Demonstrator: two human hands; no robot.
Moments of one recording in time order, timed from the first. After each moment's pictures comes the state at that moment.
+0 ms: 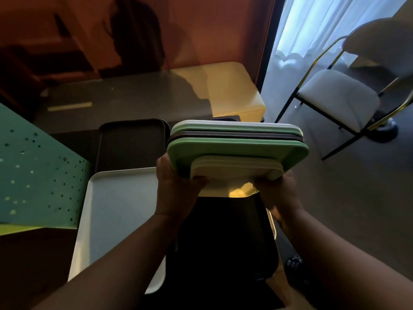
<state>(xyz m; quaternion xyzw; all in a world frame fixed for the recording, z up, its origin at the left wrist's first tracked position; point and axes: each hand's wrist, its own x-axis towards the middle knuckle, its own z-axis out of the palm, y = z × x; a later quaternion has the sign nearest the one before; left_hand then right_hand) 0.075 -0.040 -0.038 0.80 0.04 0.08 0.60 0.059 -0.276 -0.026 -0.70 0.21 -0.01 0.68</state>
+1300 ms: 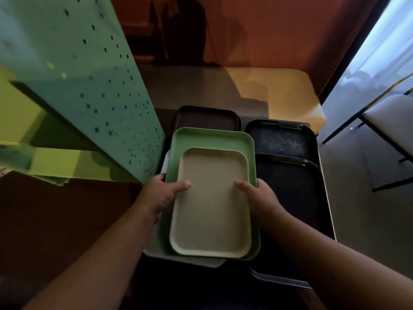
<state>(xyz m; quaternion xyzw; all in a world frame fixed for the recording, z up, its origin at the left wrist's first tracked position) 0.001 0.156 -0.016 0.68 0.39 -0.16 0.60 0.044 -0.080 -0.037 -0.72 0.24 0.30 0.58</state>
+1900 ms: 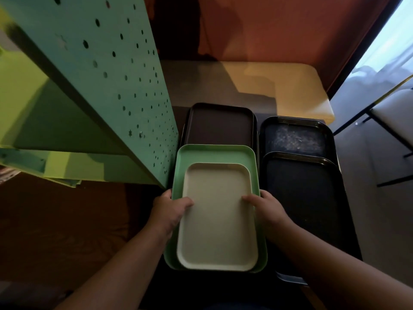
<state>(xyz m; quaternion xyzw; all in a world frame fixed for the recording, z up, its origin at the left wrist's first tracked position) -0.028 0.180 -0.039 0.67 0.43 -0.17 0.58 0.022 -0.045 -0.061 -0.65 0.30 0.31 0.62</state>
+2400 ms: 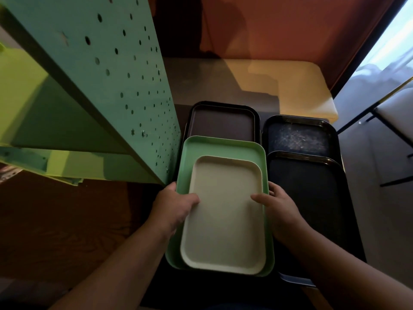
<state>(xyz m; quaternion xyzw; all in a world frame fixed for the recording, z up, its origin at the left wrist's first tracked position) -0.019 0.178 -0.022 0.71 0.40 -0.18 0.56 0.025 -0.058 -0.046 -0.63 0.28 0.28 0.67</state>
